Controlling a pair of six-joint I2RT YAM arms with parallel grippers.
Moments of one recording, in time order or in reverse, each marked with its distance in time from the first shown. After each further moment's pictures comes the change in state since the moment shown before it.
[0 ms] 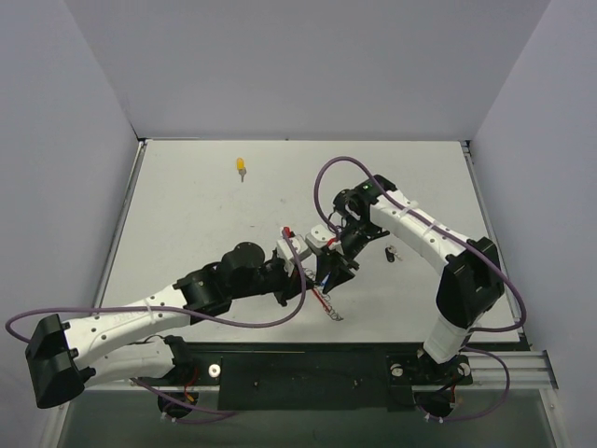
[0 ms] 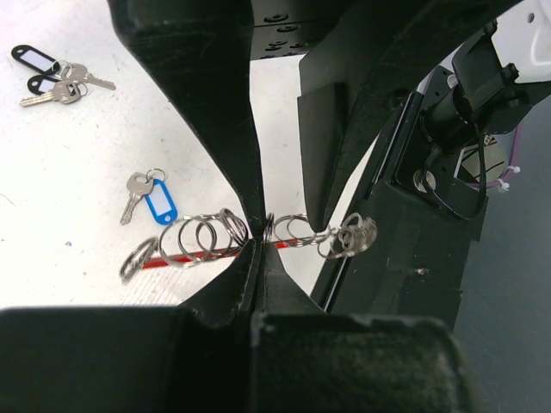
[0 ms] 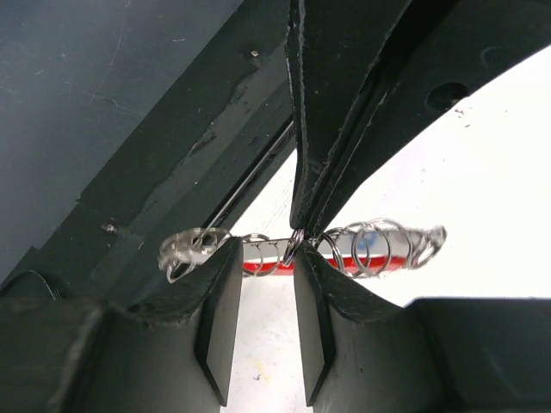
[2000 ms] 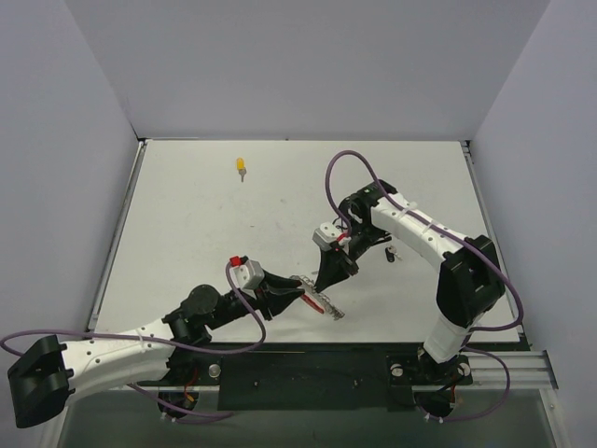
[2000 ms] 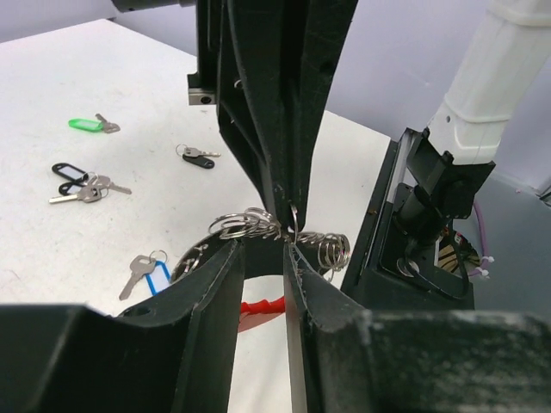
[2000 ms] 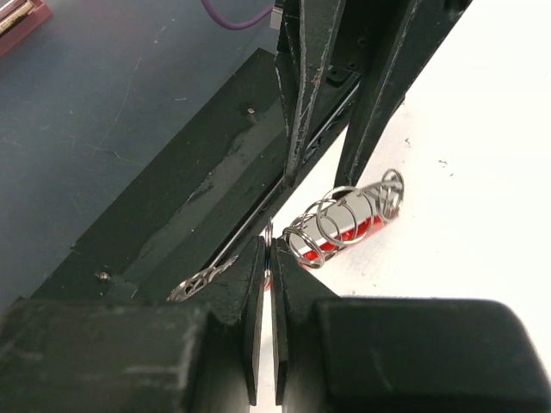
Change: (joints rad) left arm -0.016 -0.265 -0.510 0.724 -0.082 -0.075; right arm -0.034 0.007 -0.067 -0.008 -0.169 -0.096
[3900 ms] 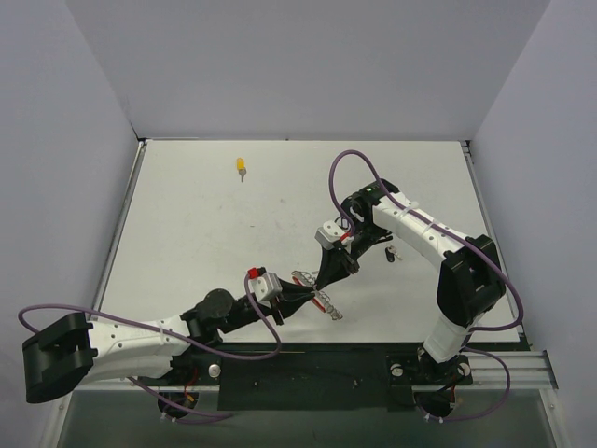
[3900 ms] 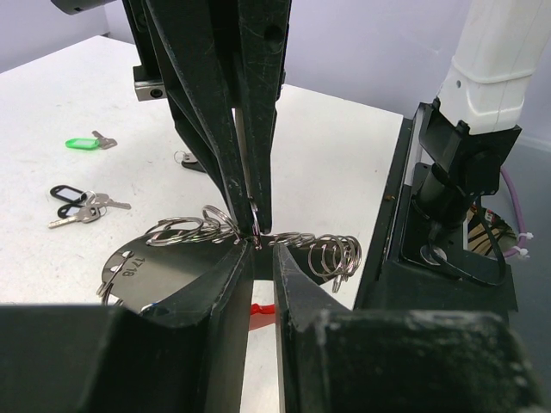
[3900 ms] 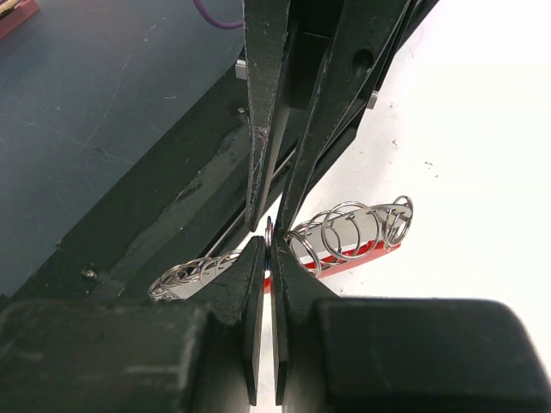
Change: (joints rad) left arm -0.102 0.212 0.001 0.208 -0.052 0.148; right arm -0.019 0.000 -0.008 -0.001 -0.010 -0.054
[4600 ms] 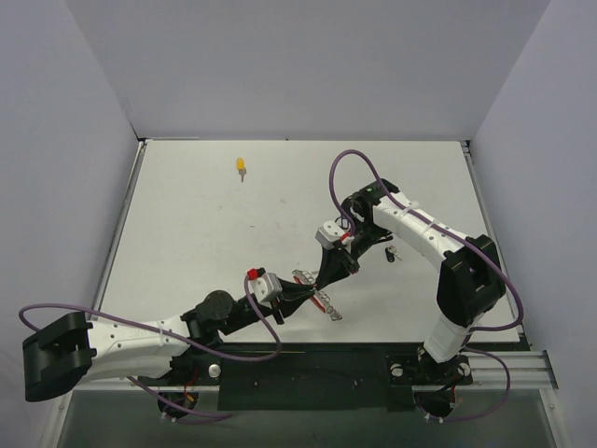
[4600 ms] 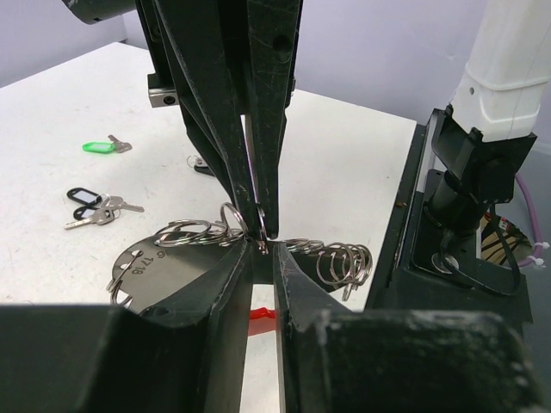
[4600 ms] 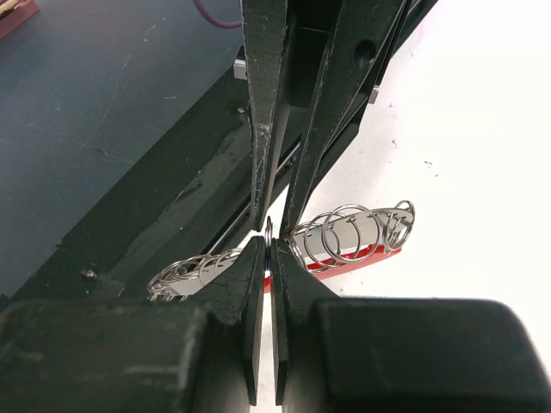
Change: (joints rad) left arm -0.023 -0.008 0.002 0.004 -0.059 0.019; right arm 0.000 0.000 0.000 0.000 0.000 0.000
